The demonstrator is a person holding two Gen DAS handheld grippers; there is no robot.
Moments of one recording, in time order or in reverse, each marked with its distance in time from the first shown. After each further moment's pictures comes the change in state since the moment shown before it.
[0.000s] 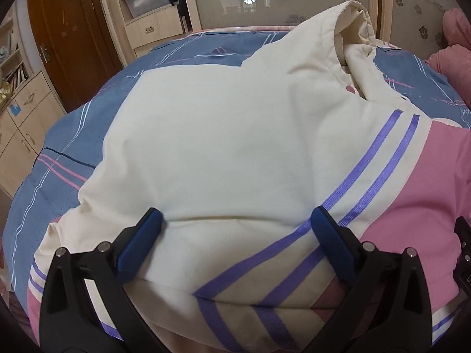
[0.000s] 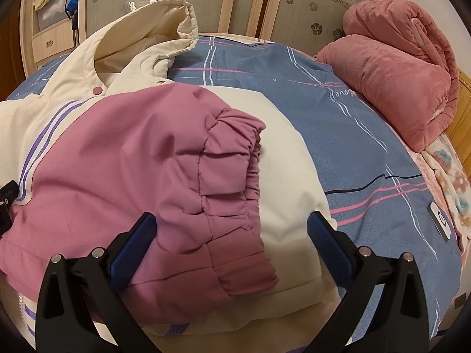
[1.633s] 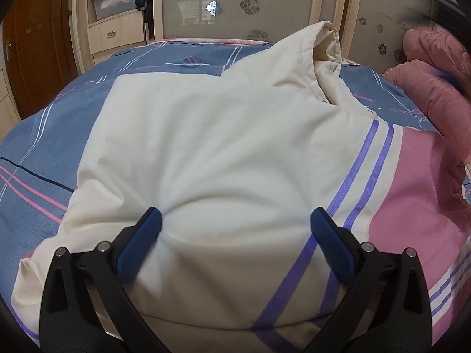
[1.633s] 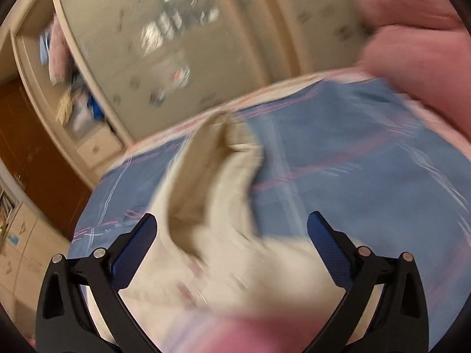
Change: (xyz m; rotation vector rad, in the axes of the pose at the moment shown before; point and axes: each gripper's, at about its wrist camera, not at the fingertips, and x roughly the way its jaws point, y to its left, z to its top) left arm 0.008 0.040 -0.006 0.024 -0.083 -0.290; right arm 0.024 0.019 0.226 0.315 -0.068 0.447
